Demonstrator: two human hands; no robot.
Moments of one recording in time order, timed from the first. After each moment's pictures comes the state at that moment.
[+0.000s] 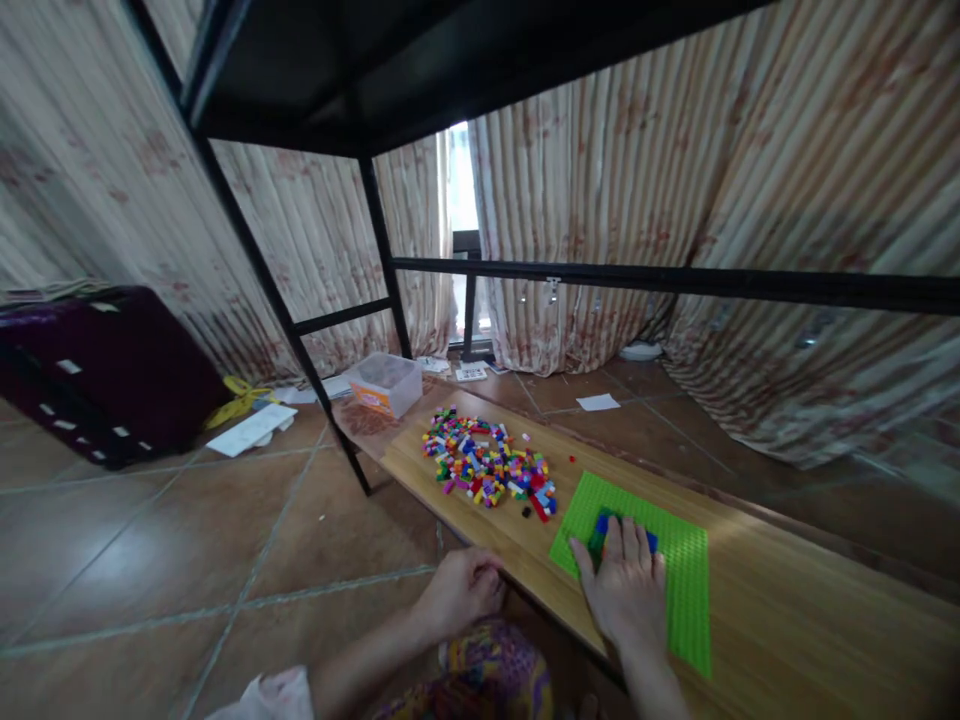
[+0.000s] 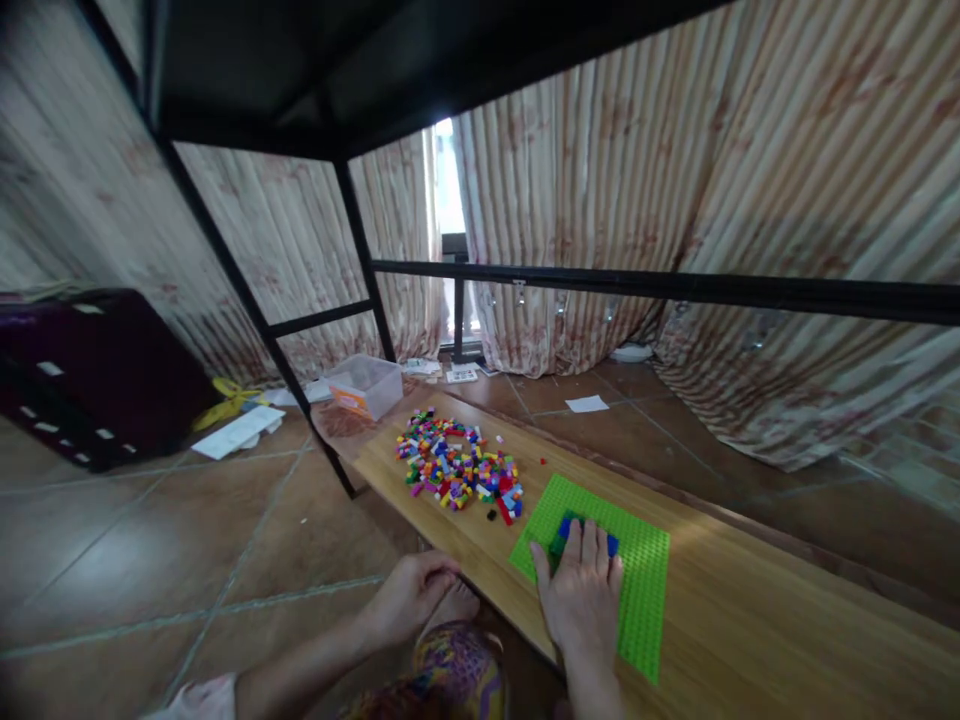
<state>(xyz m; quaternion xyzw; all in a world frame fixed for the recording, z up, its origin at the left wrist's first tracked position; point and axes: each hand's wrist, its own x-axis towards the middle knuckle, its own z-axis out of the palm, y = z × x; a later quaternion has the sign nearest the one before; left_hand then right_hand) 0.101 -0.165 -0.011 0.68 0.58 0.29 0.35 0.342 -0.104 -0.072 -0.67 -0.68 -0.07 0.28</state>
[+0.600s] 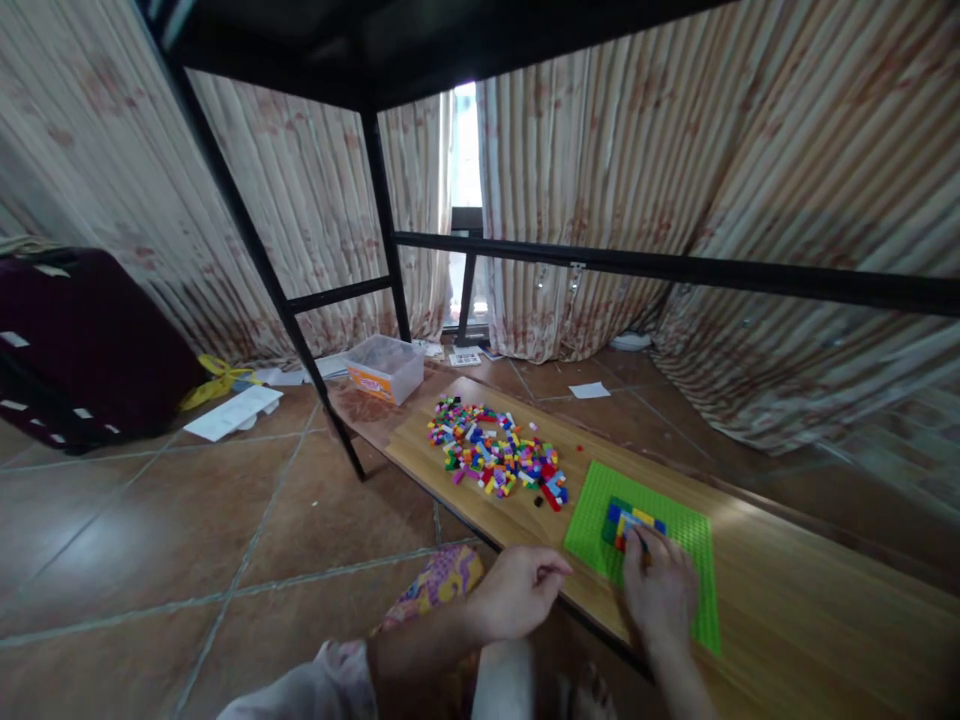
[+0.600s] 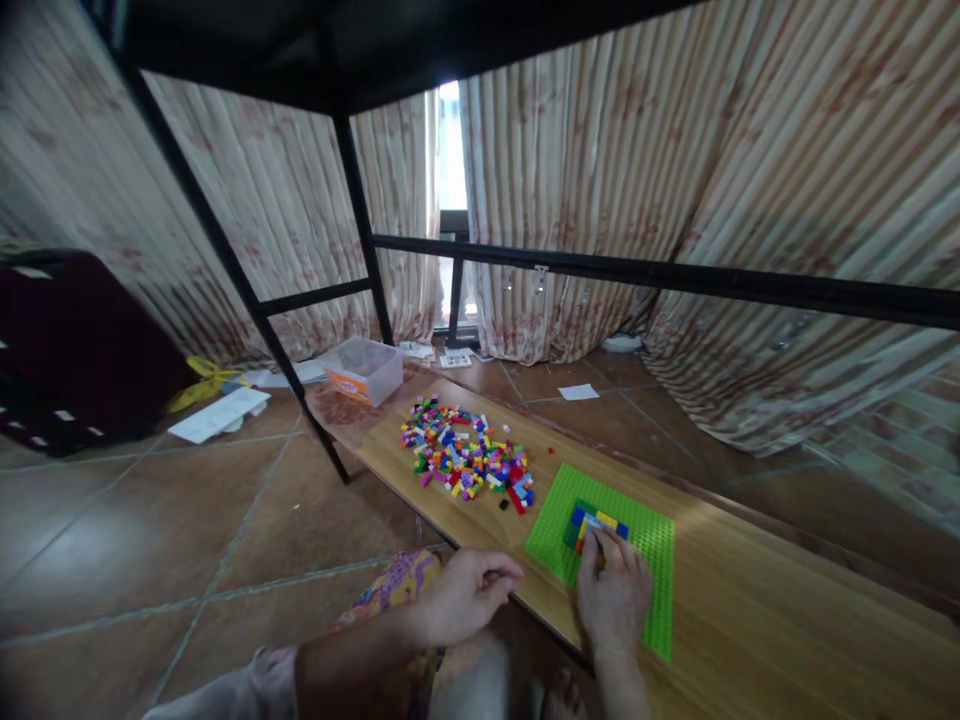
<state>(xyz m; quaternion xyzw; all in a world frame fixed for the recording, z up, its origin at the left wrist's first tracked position) 0.139 -0.160 0.017 0.69 0.51 0.25 0.45 0.362 -0.107 -0.068 -0.66 -0.64 -0.10 0.39</state>
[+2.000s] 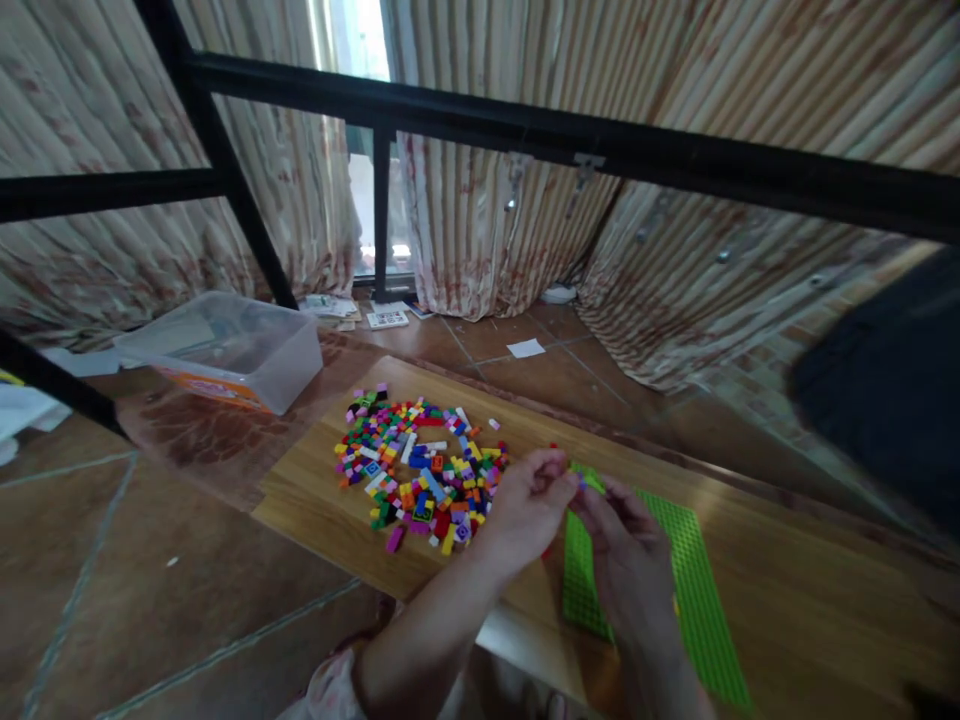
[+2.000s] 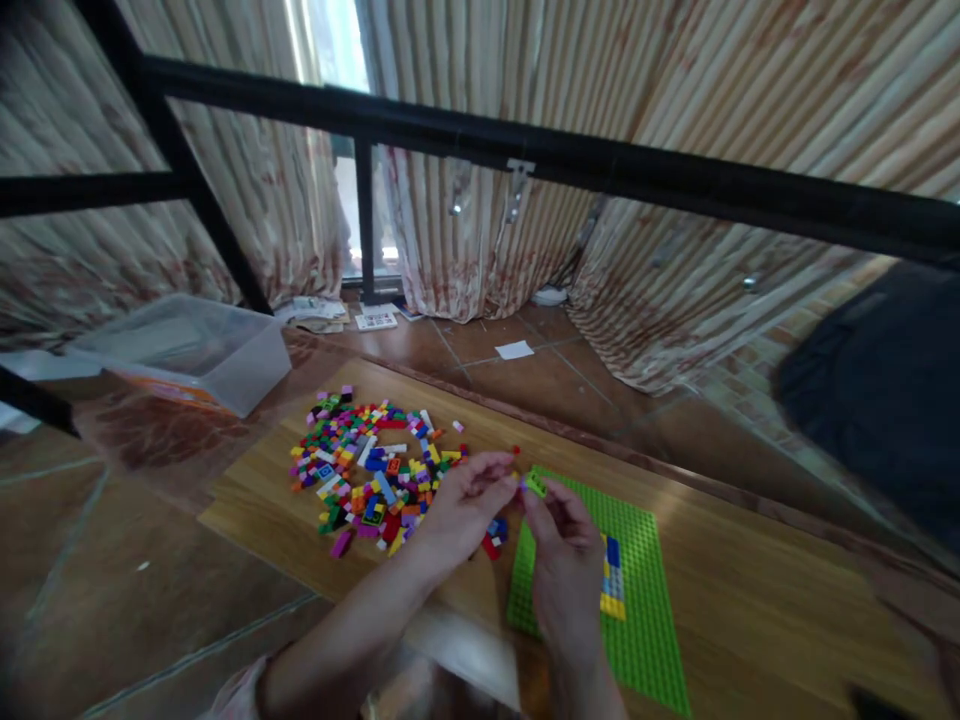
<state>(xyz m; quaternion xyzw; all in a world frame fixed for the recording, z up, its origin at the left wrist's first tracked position) 0.168 0.008 0.016 0.49 0.41 0.46 0.62 0.273 -0.036 0.000 -0.53 -0.30 0.38 0.69</state>
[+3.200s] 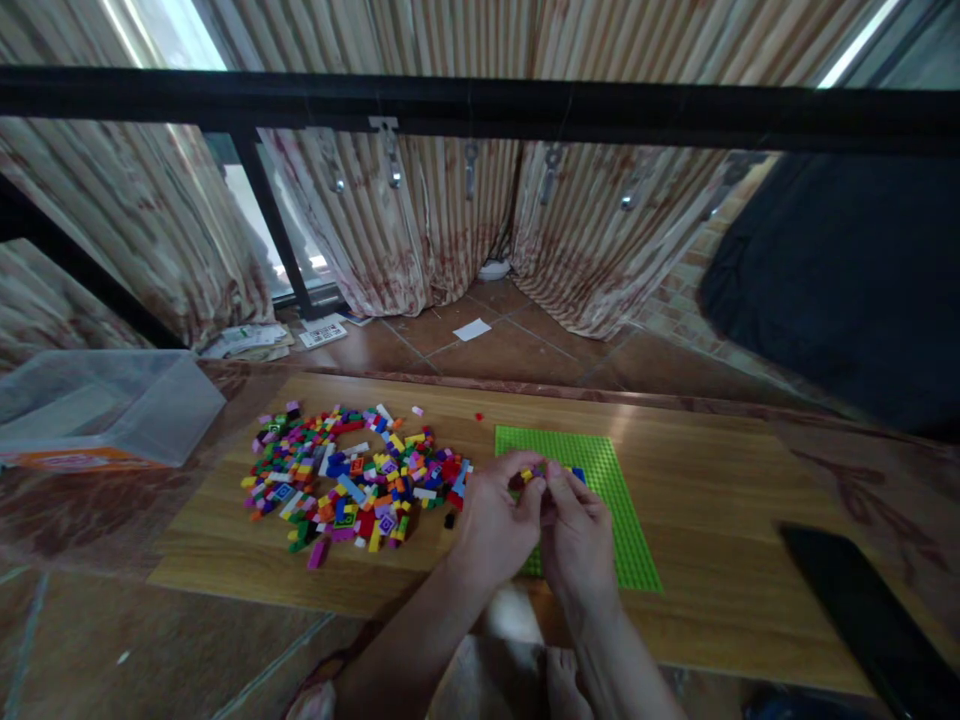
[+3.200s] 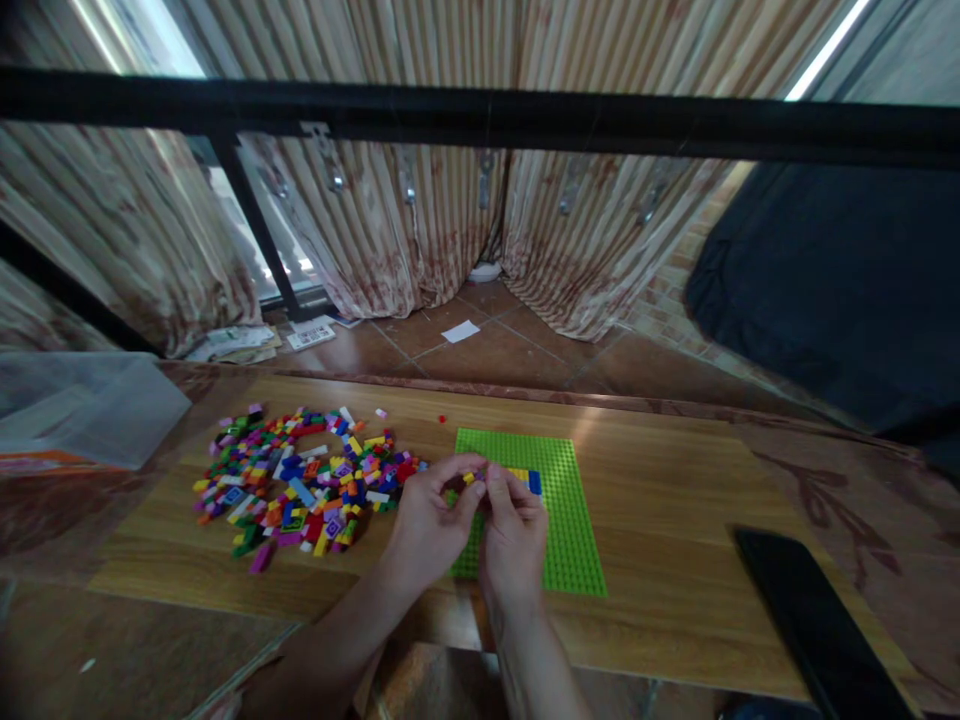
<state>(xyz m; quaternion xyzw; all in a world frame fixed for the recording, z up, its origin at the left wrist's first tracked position) 0.219 -0.034 0.018 0.69 0.36 0.42 0.46 0.295 -0.067 0.000 -0.46 -0.12 0.42 0.77</state>
